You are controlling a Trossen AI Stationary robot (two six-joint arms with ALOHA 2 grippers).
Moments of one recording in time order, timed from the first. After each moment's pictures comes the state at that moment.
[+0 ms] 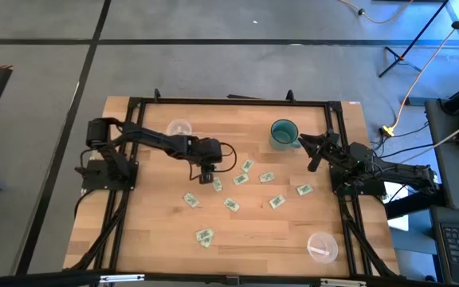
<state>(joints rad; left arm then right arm) 0.14 1.73 0.90 -0.25 -0.04 0.03 -0.15 0.03 0.01 0.06 0.40 0.23</state>
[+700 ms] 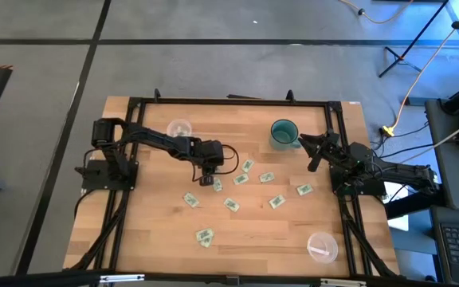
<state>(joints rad) 0.14 1.79 0.91 -0.25 0.00 0.07 -0.15 0.03 0.01 0.06 0.40 0.22</state>
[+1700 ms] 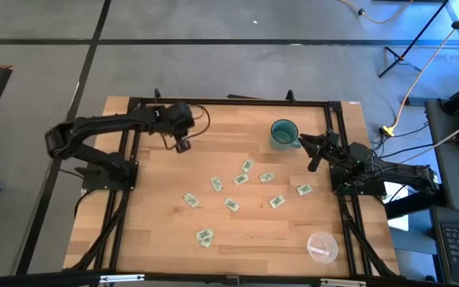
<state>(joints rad) 0.50 1.30 0.88 -0.66 -0.16 0.14 -0.15 0.03 0.01 0.06 0.40 0.23</state>
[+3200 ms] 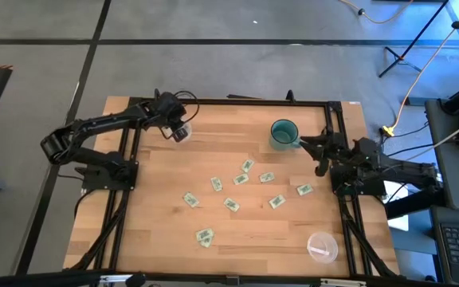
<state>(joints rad) 0.71 1.25 0.73 -0.41 -0.11 0.16 -0.15 0.11 0.15 0.08 0.17 0.13</state>
